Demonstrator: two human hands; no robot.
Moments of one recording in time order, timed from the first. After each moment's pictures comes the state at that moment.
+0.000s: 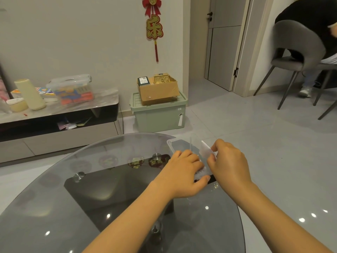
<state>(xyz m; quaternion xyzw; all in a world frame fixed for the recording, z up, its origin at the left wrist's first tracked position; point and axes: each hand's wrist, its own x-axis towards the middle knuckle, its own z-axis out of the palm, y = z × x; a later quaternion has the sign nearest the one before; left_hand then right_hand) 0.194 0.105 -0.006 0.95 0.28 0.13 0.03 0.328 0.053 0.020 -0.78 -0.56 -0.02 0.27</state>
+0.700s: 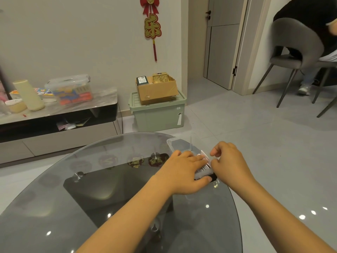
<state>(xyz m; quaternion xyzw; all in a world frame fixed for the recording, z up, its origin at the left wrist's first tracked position) 0.200 0.108 -0.005 0.96 0.29 0.05 0.01 0.340 0.049 0.021 -0.76 -0.53 0.15 0.34</state>
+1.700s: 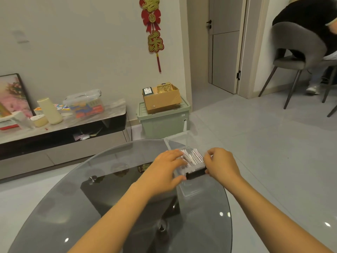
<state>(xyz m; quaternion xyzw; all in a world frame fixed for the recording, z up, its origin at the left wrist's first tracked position) 0.162 0.092 0.021 0.94 0.32 0.11 0.02 0.343 0.041 0.027 -0.77 -0.49 0.21 0.35</state>
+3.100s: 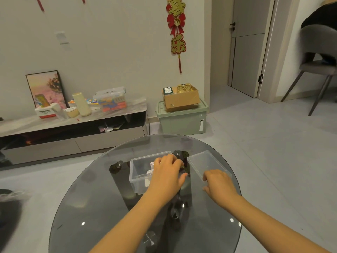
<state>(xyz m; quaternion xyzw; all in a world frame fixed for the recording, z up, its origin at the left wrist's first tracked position) 0.125 0.021 0.010 0.84 0.49 0.23 -0.07 0.298 0.005 -0.025 -0.68 -0.72 0.03 0.08</state>
